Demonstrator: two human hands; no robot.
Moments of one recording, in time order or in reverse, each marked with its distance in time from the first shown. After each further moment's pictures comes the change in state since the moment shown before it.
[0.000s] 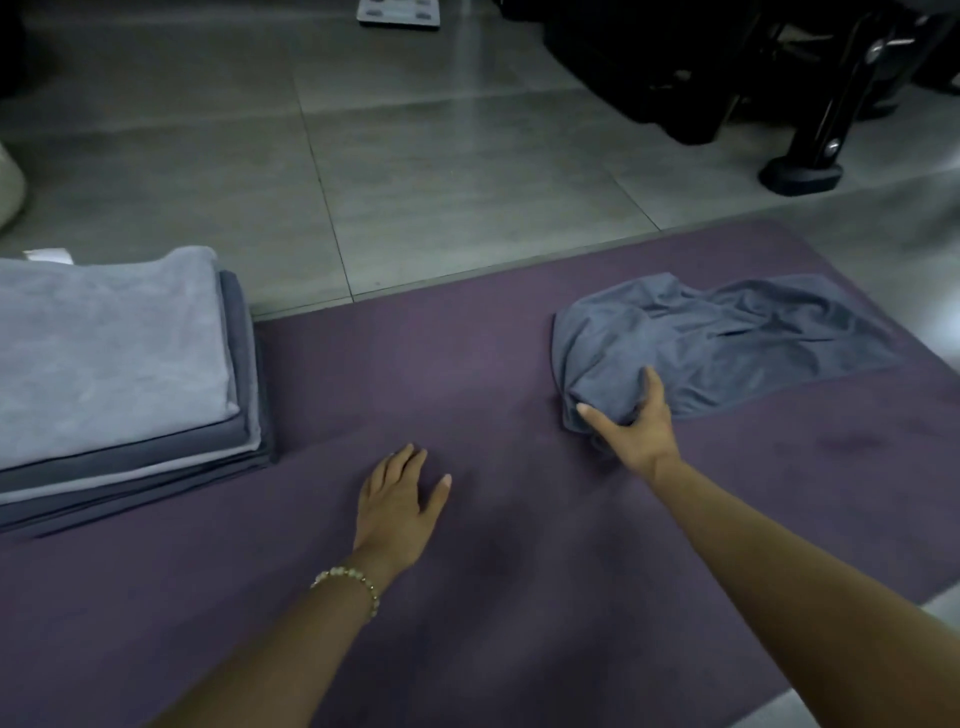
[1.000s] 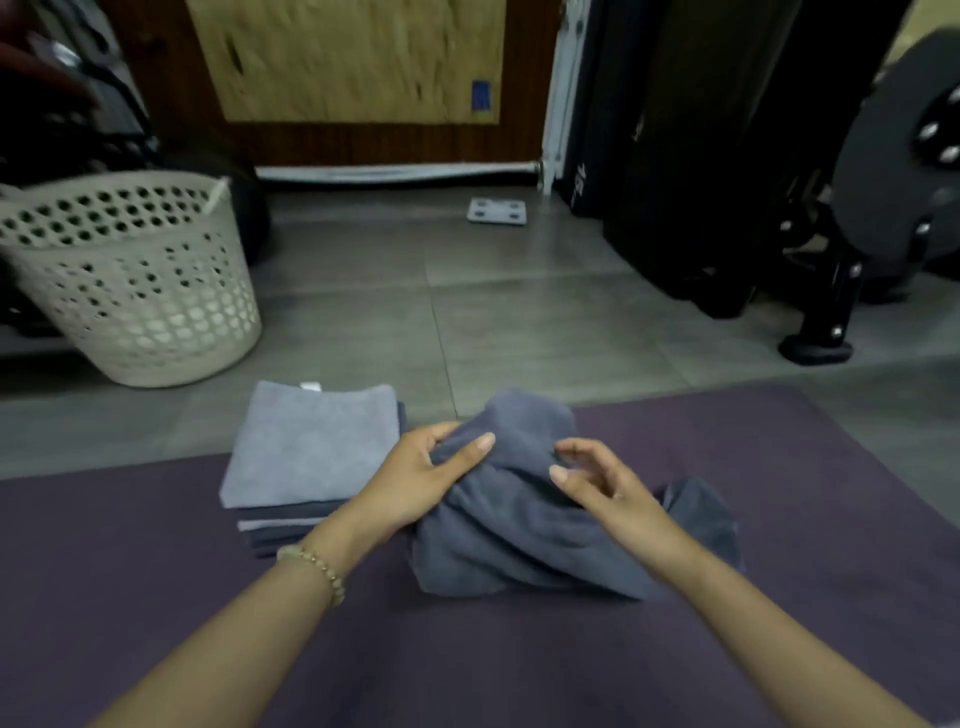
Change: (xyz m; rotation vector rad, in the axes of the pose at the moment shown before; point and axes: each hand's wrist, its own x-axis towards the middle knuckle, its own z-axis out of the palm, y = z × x) left_hand -0.143 0.081 -0.274 -0.850 0.053 0.308; right_hand -0.216 -0.213 -0.055 0.270 -0.506 -0.443
